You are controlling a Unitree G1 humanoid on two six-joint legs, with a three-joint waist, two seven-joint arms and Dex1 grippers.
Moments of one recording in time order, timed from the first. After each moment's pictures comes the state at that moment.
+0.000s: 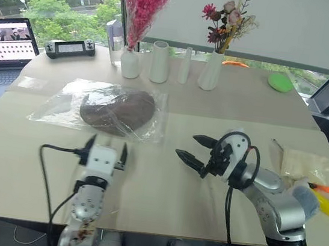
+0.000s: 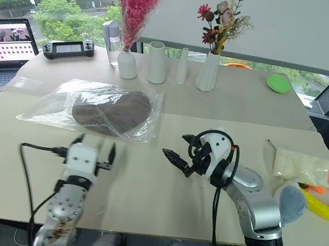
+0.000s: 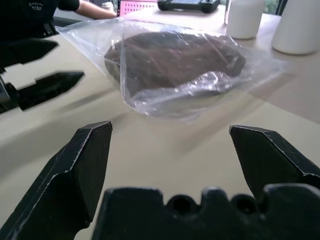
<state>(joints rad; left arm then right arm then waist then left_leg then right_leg) 0.18 -0.02 0.08 -0.56 0.19 0.19 -0.07 -0.30 -0.44 0.03 -0.37 0.45 0.59 0.68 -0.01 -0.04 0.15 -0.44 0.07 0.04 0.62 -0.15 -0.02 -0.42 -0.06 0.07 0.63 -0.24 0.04</state>
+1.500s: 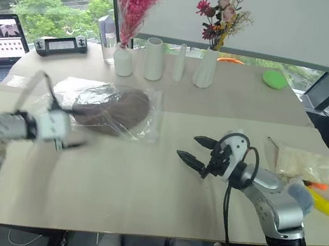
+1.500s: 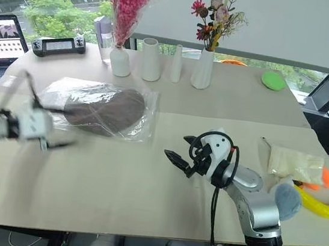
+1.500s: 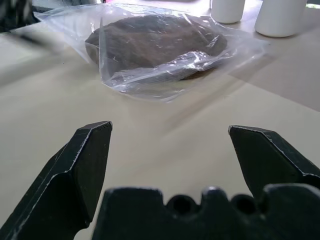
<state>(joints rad) -0.39 0.95 -0.03 0.47 0.04 -0.54 -1.10 -0.28 -0.46 0.04 -0.33 0.43 0.55 0.68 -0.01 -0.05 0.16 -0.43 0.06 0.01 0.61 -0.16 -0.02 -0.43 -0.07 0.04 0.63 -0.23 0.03</state>
